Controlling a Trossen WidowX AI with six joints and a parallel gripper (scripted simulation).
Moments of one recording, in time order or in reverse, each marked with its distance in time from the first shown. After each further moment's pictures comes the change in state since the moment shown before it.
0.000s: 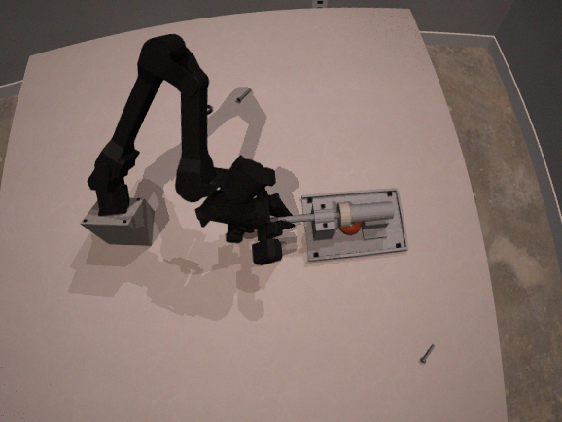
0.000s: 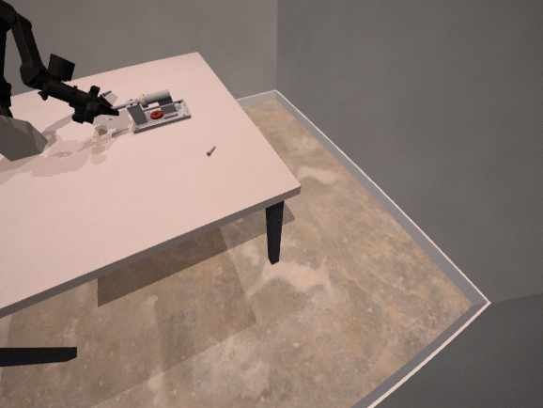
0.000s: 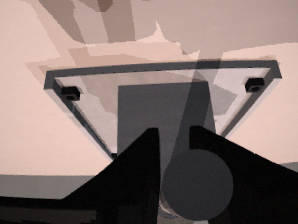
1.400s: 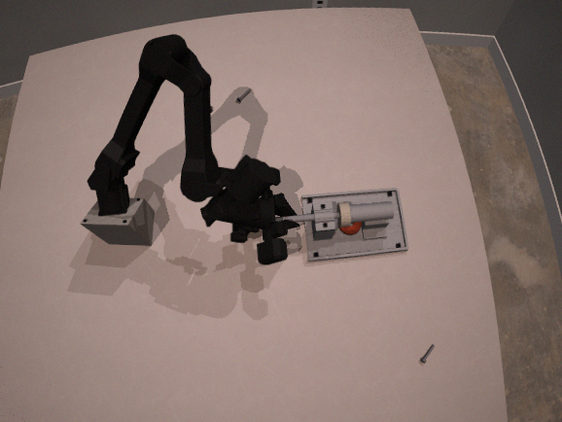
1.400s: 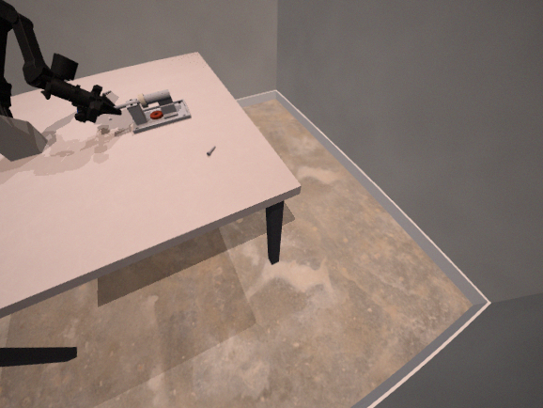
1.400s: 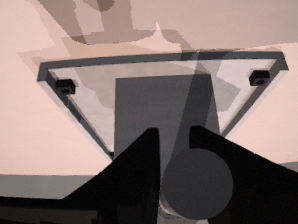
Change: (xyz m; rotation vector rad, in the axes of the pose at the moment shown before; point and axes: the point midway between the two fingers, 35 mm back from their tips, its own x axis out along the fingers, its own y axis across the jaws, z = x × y) arm 0.007 0.000 -0.007 -0.001 -0.001 -0.001
